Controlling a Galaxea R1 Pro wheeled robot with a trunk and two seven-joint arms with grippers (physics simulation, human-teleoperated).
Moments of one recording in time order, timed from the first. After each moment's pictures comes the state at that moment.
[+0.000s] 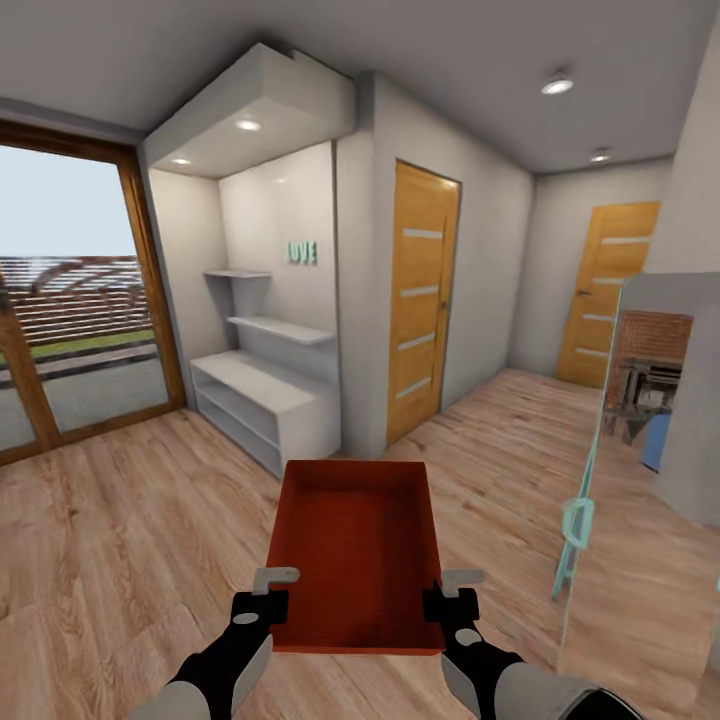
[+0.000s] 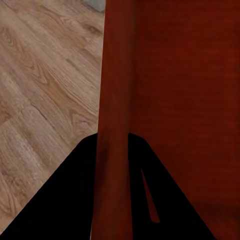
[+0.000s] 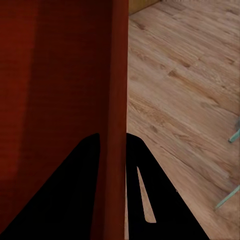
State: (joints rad) left arm -0.56 -0.10 -0.13 -0.36 0.08 0.04 0.26; right arm -0.68 0.14 0.48 0.00 -0.35 -0.35 -0.25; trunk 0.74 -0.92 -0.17
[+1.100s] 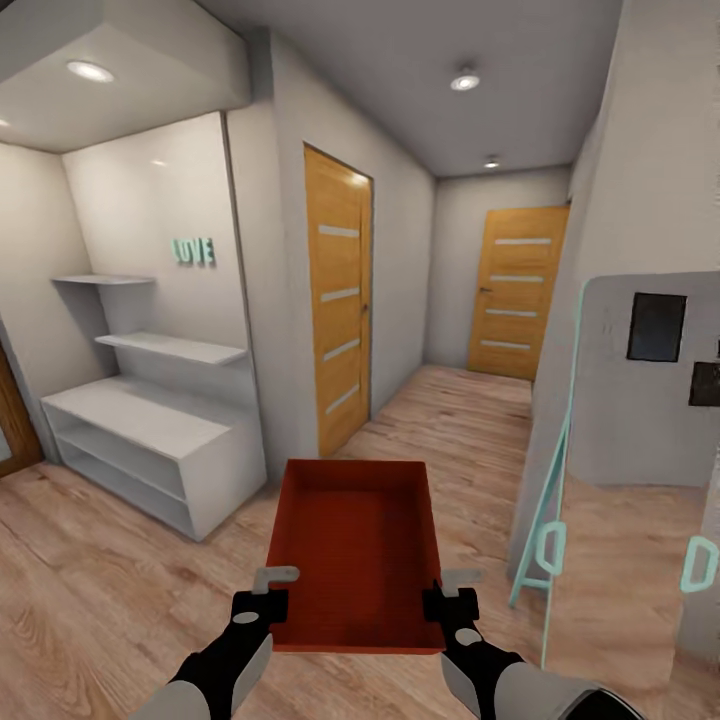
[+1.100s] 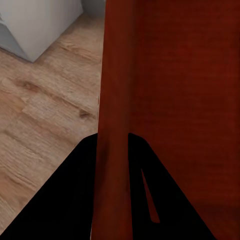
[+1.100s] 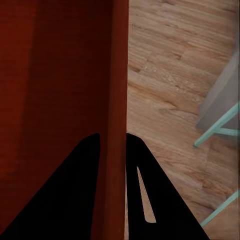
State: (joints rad) left arm -0.56 -0.10 -0.13 -0.36 0.08 0.04 0.26; right arm -0.68 0.14 0.47 -0.01 -0.35 -0.35 -0.25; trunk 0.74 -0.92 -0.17
